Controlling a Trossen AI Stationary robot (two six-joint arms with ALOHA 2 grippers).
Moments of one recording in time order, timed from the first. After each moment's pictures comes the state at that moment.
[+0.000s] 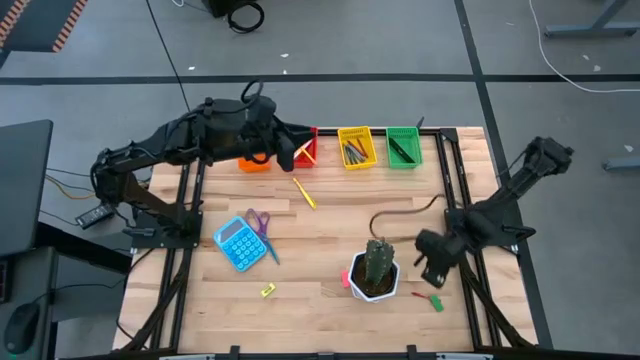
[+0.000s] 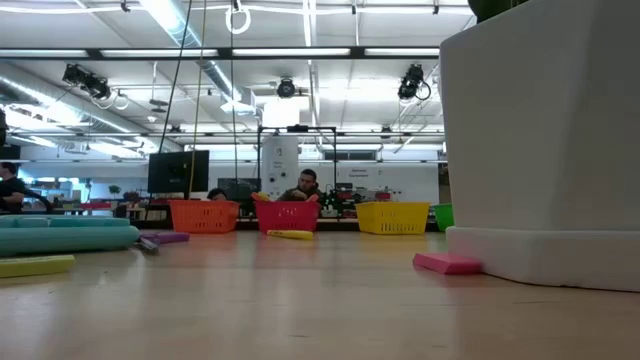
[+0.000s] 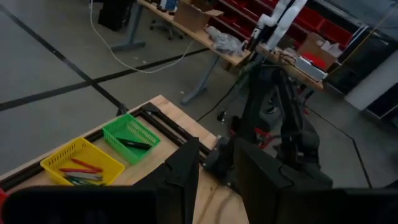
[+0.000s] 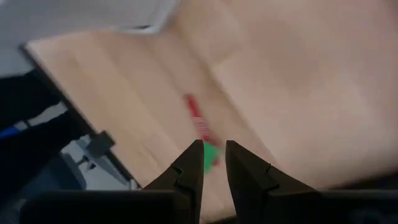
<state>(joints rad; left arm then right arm) 0.07 1.45 1.86 -0.62 -0.31 -0.56 0.68 1.05 0.73 -0.89 -0.13 1.39</state>
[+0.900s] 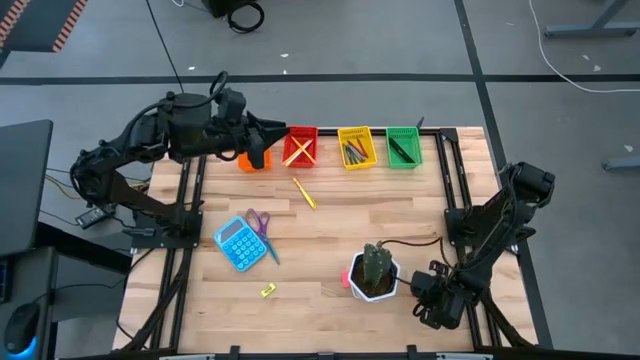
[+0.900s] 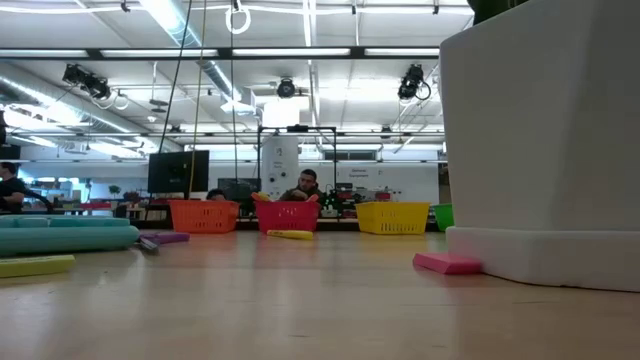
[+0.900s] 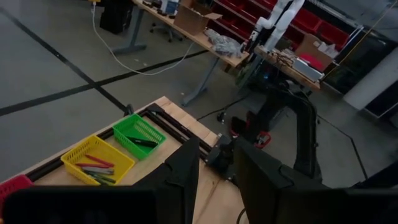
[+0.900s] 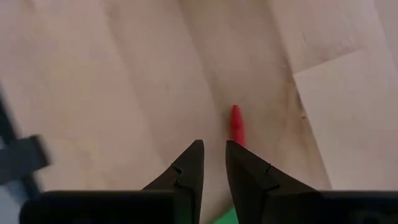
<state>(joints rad) 0.06 1.33 1.86 -0.74 -0.31 -0.55 1.02 1.54 0.73 -0.52 0.19 1.41</state>
